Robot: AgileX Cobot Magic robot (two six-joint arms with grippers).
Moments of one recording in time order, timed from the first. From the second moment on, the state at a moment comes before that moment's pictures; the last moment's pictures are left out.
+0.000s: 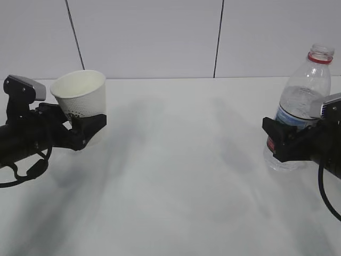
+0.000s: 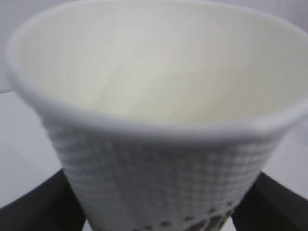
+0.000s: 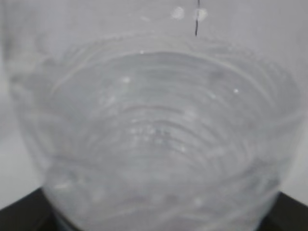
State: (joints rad) left arm -0.16 1.91 -0.62 0.54 -1.03 -0.30; right arm 0.09 1.77 -0.38 -0.27 -1.09 0.03
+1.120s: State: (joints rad) left arm -0.19 1.73 -0.44 0.92 -1.13 -0.42; right arm 0.09 1.62 -0.23 -0.33 -1.09 0.04
